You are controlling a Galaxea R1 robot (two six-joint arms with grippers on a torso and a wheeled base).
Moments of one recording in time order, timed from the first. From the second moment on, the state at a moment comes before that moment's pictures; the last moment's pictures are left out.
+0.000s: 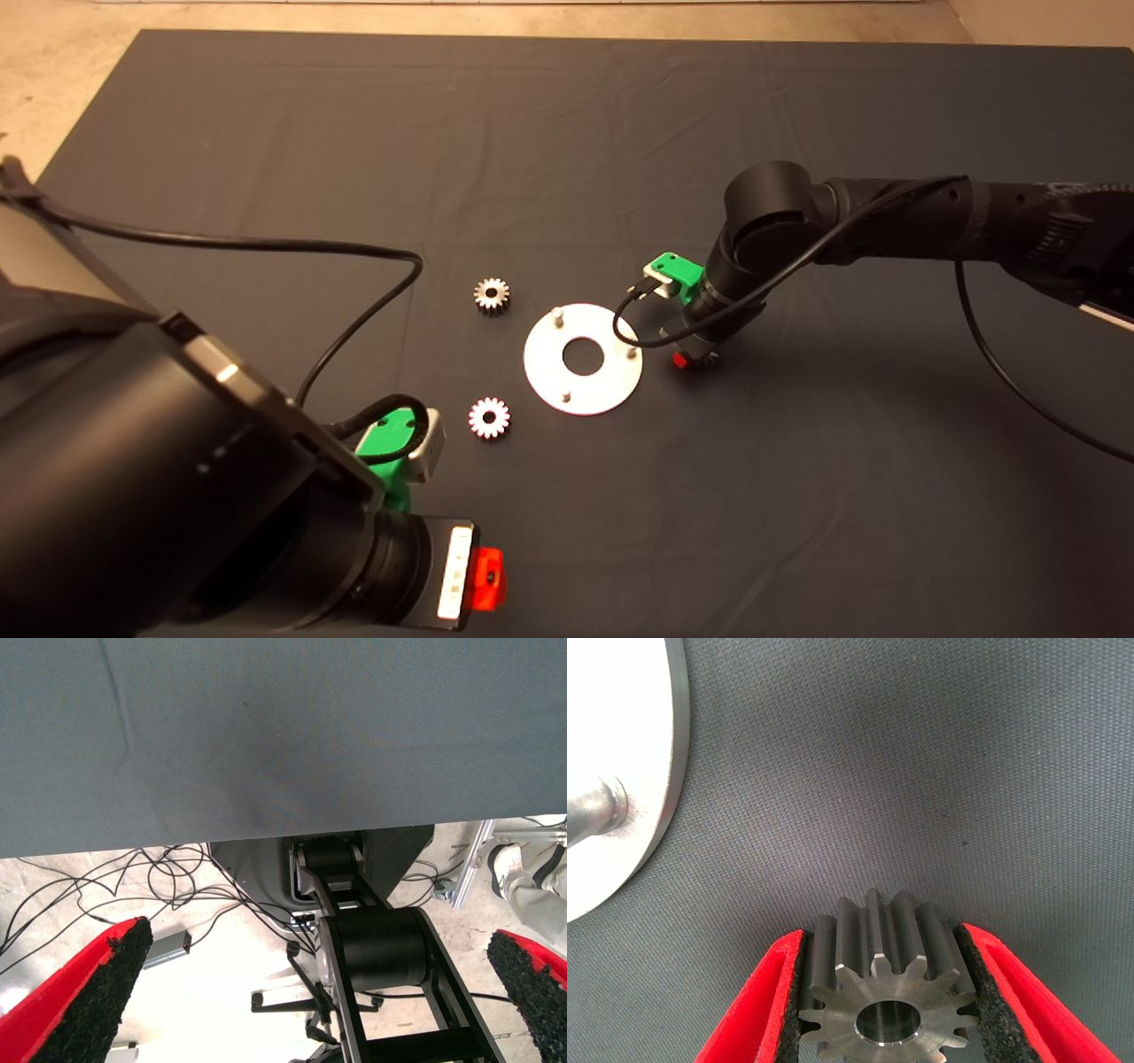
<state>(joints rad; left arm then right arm) -0.51 2.55 -0.33 0.15 1.53 -2.17 0.27 2.69 -1.24 -0.38 -1.53 0.85</state>
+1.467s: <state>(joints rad) -0.49 2.55 -0.33 0.15 1.53 -2.17 0.35 2.76 -1.24 -0.38 -1.53 0.86</state>
